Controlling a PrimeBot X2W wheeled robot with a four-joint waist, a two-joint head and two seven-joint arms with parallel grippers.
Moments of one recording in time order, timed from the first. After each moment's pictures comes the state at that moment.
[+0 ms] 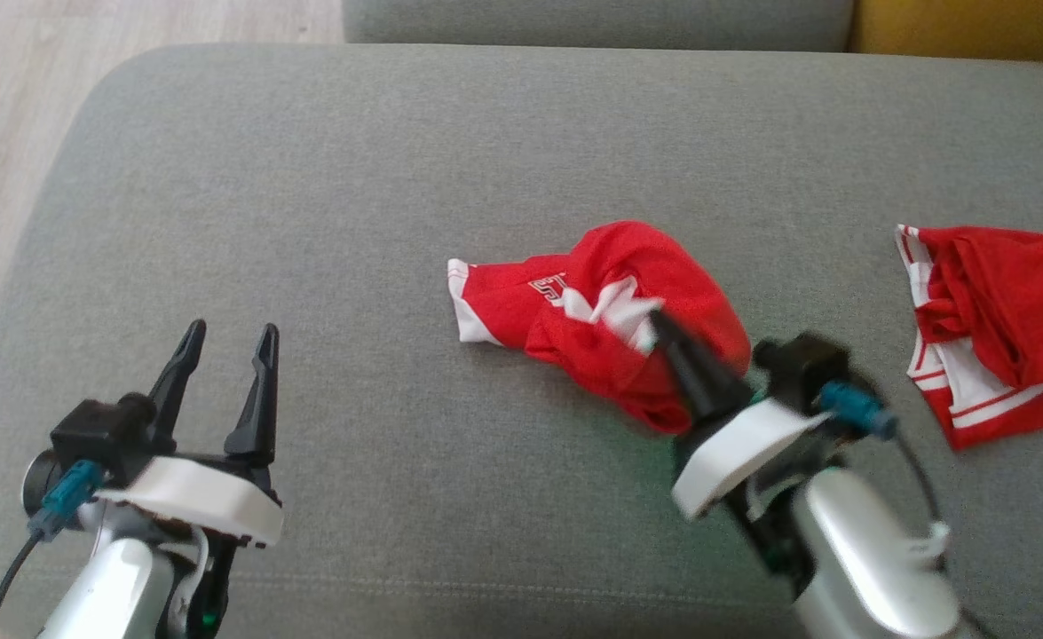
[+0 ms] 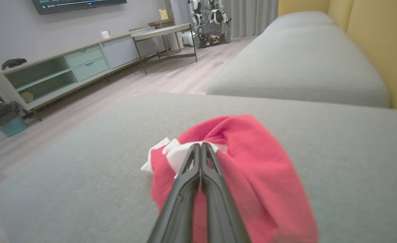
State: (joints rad) left arm -0.12 0.38 -0.37 0.11 -0.49 0.12 -0.24; right arm -0.25 -0.05 0.40 0.32 0.26 0.13 -0.02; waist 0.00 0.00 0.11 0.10
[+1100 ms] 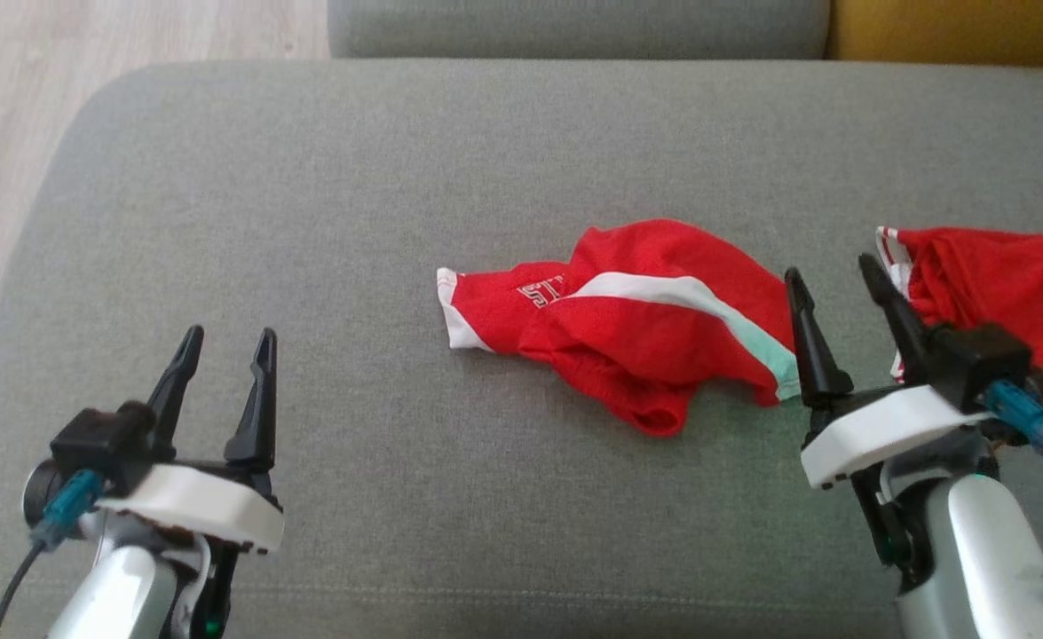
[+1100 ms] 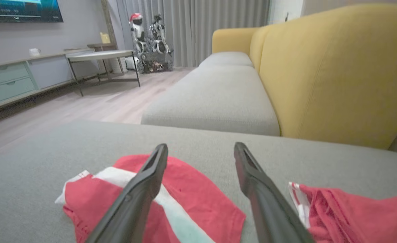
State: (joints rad) left arm -0.10 0.37 -0.37 0.10 -0.49 0.13 -0.25; right arm -0.14 -0.06 0.06 0.08 0.09 0.13 0.06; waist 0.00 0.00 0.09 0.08
